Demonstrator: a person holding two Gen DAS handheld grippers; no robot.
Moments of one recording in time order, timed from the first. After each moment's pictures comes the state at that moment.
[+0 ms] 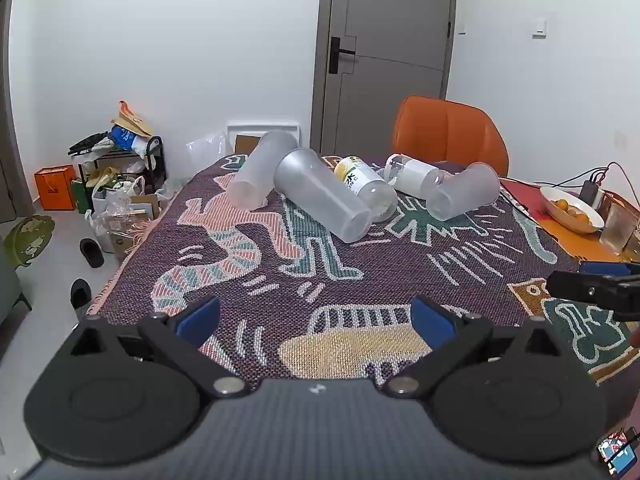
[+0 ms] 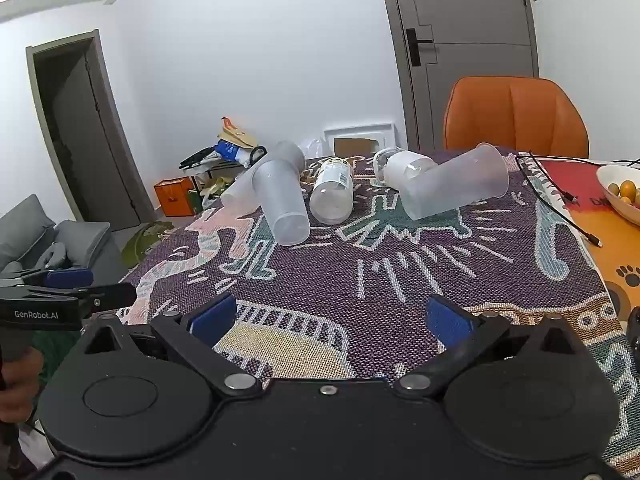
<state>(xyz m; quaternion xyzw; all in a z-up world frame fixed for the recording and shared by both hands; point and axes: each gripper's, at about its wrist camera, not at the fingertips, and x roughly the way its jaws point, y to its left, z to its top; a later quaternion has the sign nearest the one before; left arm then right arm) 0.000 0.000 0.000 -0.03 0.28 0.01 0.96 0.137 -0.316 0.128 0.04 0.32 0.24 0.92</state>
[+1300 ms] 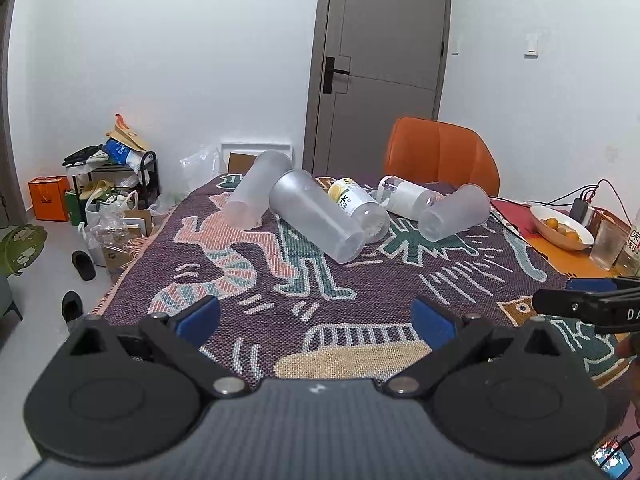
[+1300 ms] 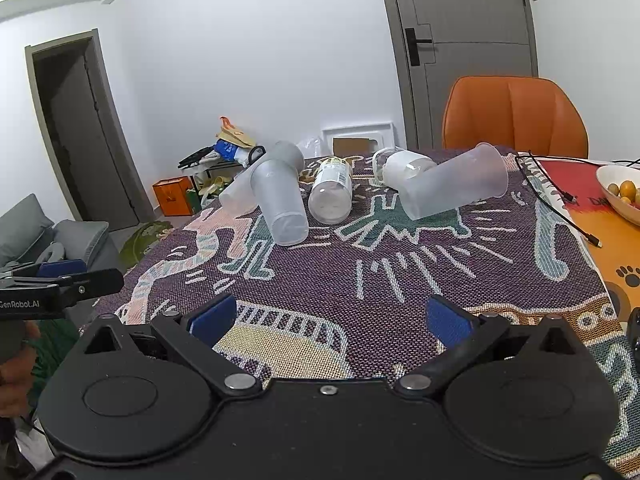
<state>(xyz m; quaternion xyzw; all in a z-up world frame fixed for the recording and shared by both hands) -0.006 0.004 0.006 -0.04 0.25 0.00 0.97 0.138 -0.315 0.128 0.04 0.32 0.23 0.92</state>
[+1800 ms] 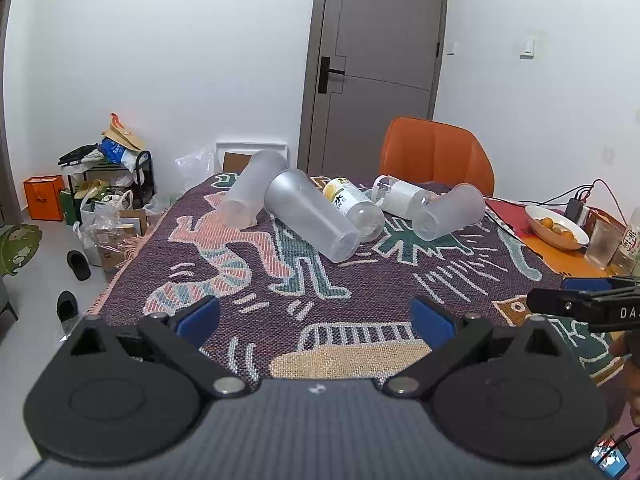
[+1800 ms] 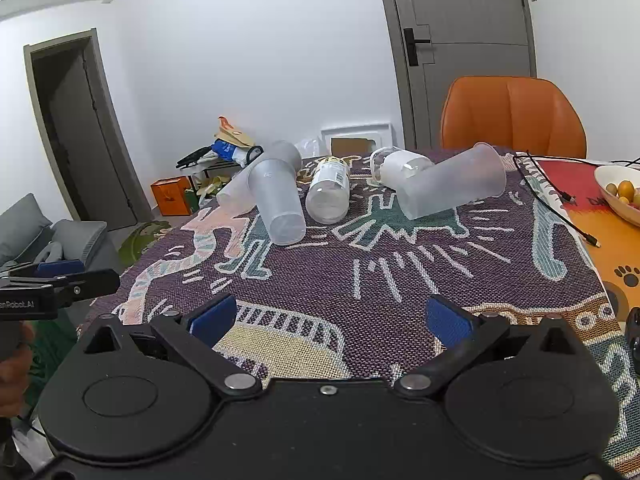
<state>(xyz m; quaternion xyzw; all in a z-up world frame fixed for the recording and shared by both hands) -0.008 0.003 0.006 -0.04 0.25 -0.01 0.97 0.139 -0.315 0.127 0.04 0.32 0.23 0.92</state>
